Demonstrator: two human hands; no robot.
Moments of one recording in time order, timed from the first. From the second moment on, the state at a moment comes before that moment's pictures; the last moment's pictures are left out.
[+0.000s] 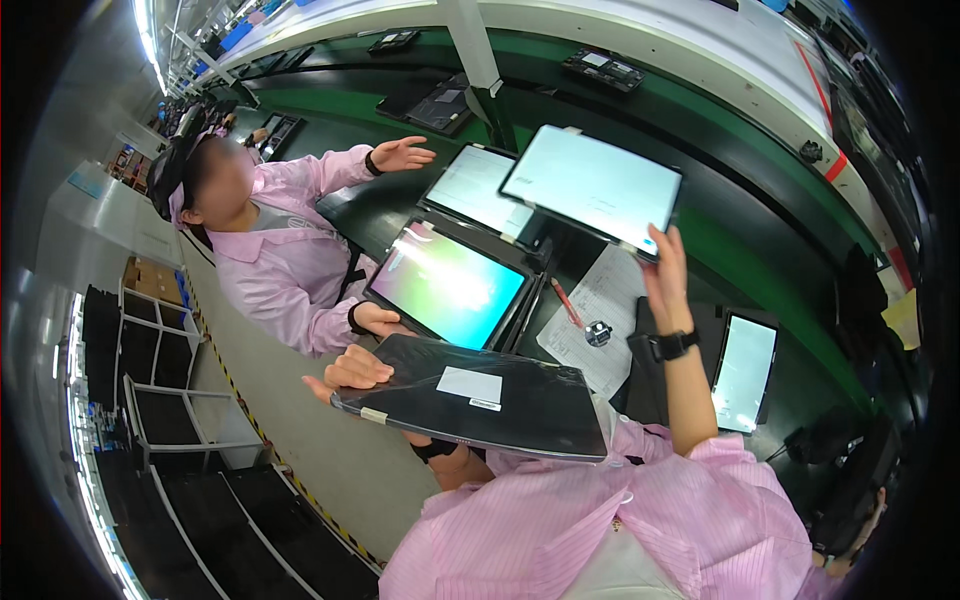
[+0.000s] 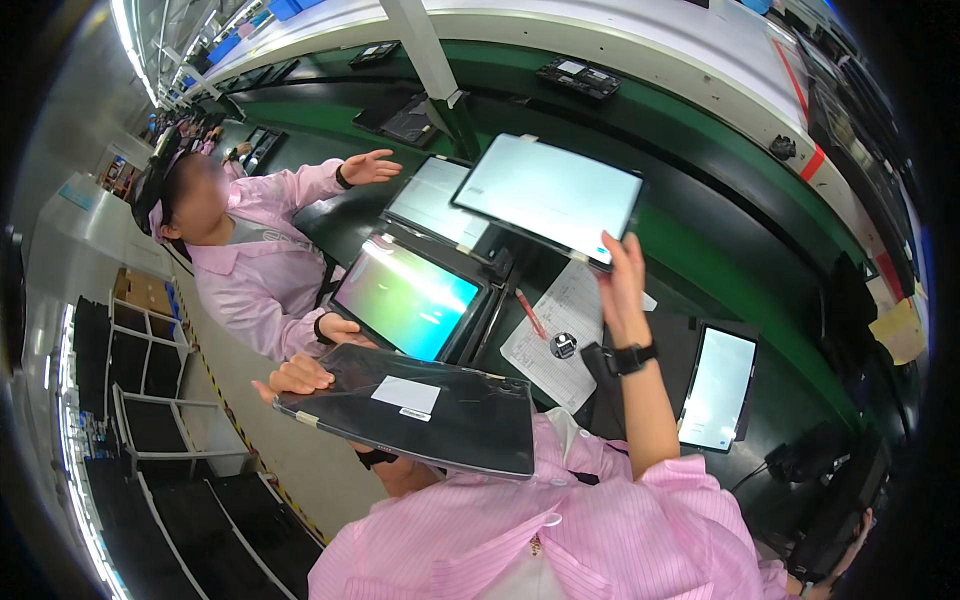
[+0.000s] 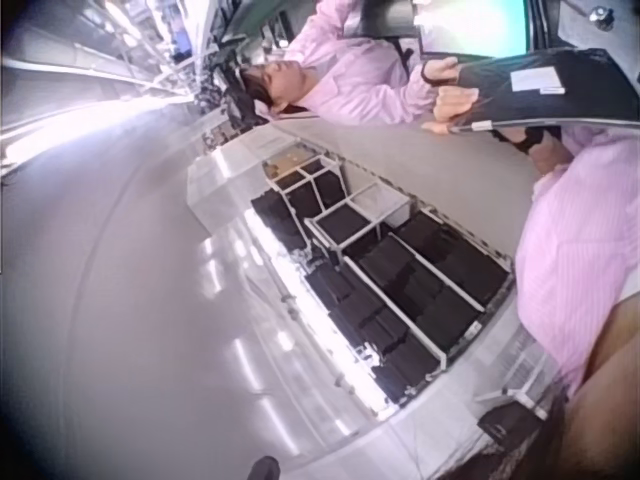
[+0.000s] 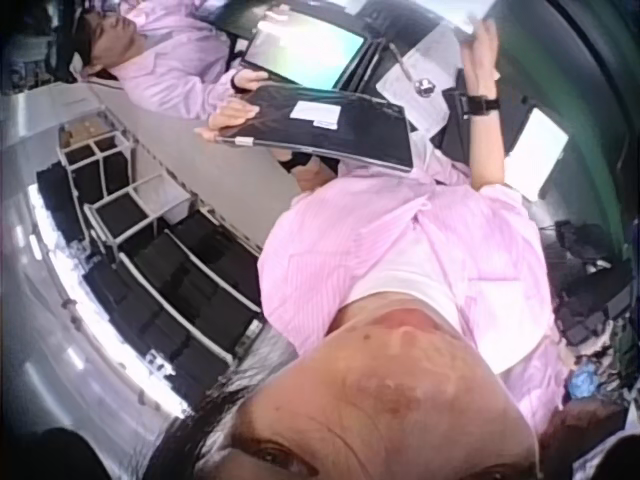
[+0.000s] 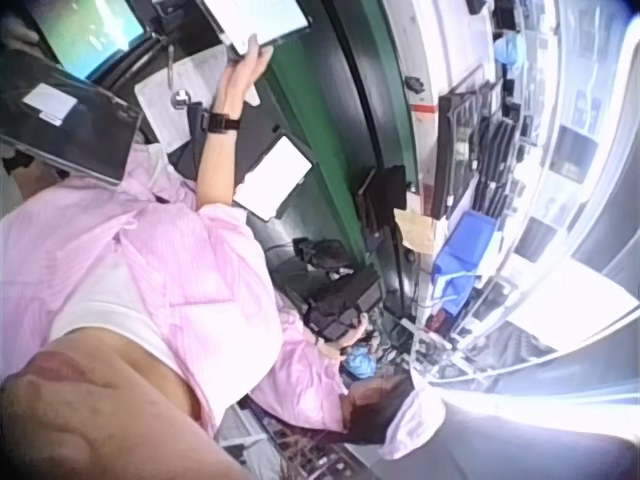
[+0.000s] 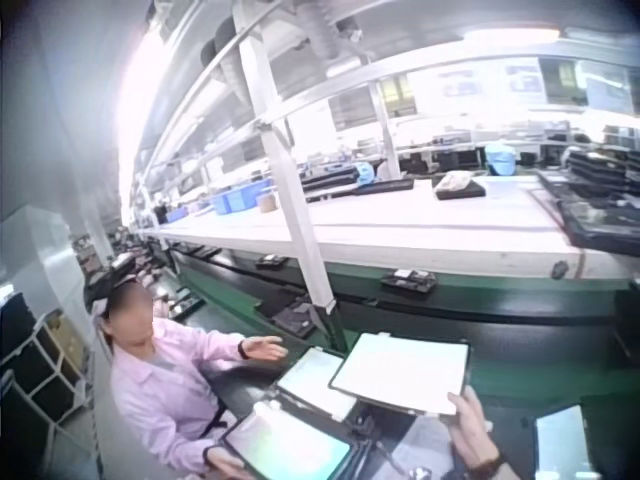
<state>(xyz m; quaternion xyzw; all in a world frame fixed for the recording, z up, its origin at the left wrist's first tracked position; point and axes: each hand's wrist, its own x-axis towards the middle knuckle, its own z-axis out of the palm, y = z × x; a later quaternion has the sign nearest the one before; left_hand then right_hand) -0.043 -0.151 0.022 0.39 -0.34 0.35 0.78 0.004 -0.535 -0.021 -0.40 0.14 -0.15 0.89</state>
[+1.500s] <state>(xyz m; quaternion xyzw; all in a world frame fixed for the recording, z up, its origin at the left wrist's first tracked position) 0.054 -0.439 0.120 0.40 -0.29 0.02 0.87 -0.173 -0.535 0.075 -0.61 0.06 -0.34 0.71</state>
